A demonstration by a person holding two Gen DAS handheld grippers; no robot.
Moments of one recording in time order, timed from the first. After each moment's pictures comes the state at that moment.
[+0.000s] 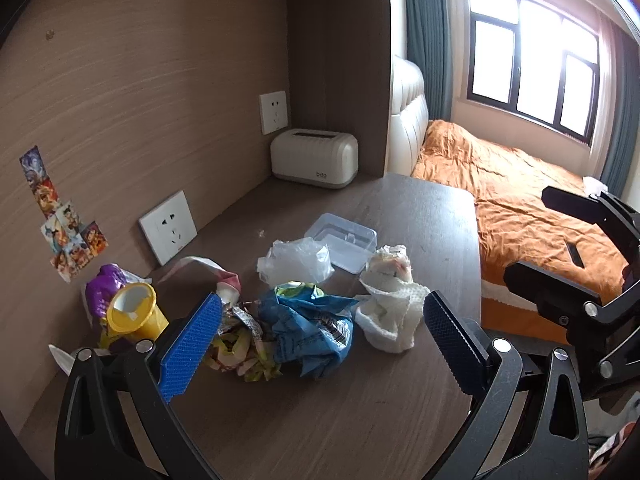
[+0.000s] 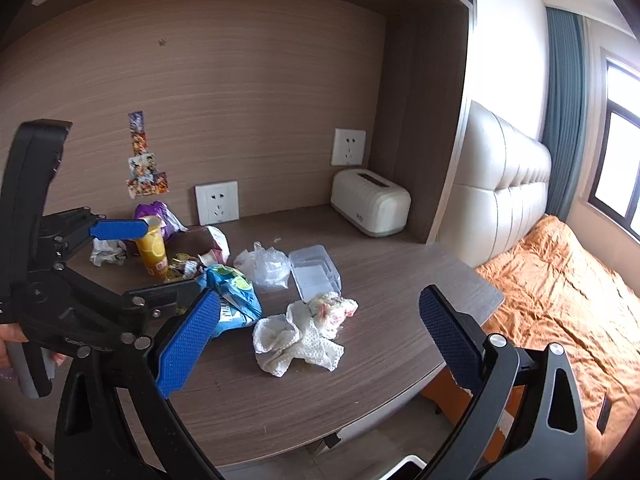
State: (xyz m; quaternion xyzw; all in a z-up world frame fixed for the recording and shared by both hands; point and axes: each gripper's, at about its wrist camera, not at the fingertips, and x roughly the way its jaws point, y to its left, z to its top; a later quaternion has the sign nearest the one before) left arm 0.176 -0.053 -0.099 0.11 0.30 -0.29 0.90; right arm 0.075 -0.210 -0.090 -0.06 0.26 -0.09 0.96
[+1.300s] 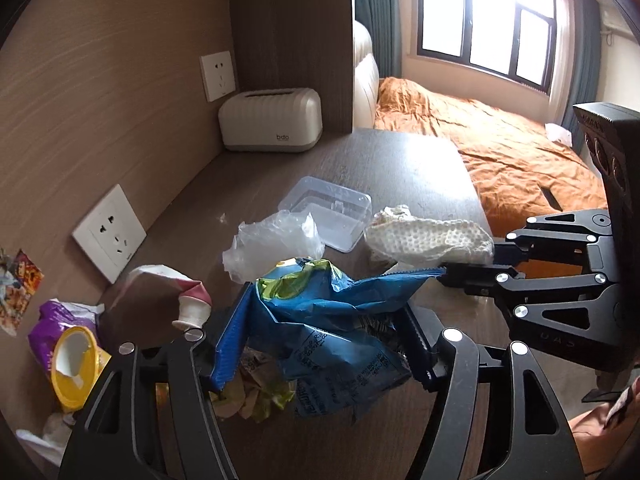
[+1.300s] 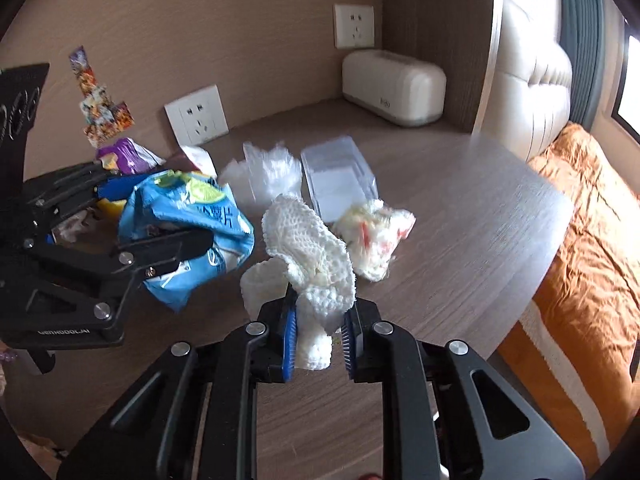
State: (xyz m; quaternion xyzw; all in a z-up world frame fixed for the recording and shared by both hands) left arm 0.232 -0.069 -0.139 0.16 0.33 -0.38 0.85; right arm 0.143 -0.224 -0.161 0.03 0.40 -0.08 0.91
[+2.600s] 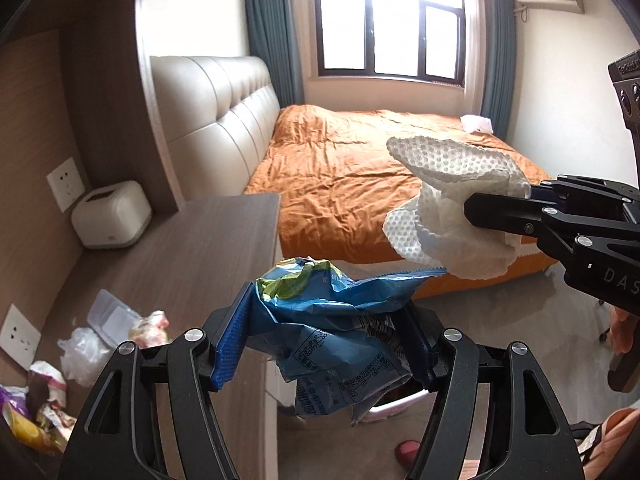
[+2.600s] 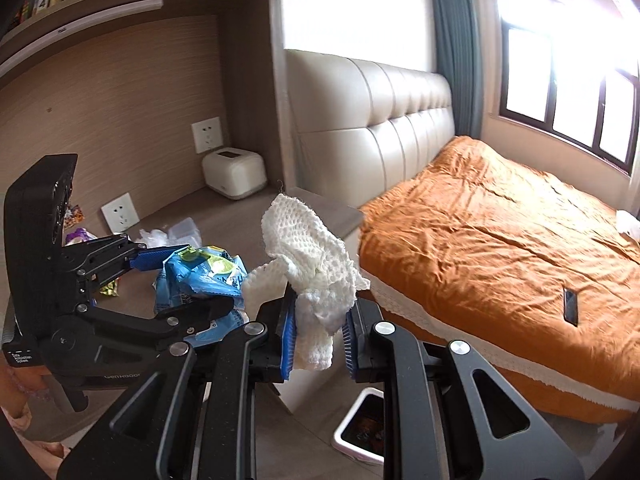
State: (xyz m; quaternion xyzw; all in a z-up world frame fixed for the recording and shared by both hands) left arm 0.071 -0.252 -0.094 0.19 0.27 -0.51 0.79; right arm -0.069 -0.332 -0.070 0.06 0.28 -0.25 0.93
